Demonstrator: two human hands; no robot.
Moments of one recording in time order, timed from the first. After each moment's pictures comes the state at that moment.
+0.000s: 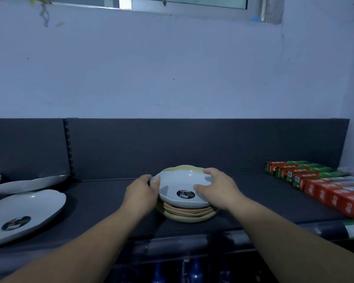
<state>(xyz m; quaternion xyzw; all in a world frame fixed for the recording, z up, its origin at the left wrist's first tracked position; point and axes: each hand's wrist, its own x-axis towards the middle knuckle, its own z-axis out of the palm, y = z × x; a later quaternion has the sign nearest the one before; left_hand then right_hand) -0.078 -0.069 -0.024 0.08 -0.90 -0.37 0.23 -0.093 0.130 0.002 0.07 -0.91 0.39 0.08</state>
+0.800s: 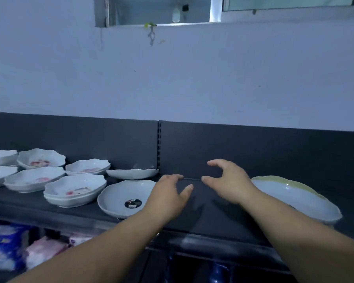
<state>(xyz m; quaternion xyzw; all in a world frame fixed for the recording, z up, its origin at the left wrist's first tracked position) 0.022 -0.227 -0.008 0.09 -0.91 -0.30 0.26 -0.043 -0.071 0.034 0.24 -0.90 0.35 0.11</state>
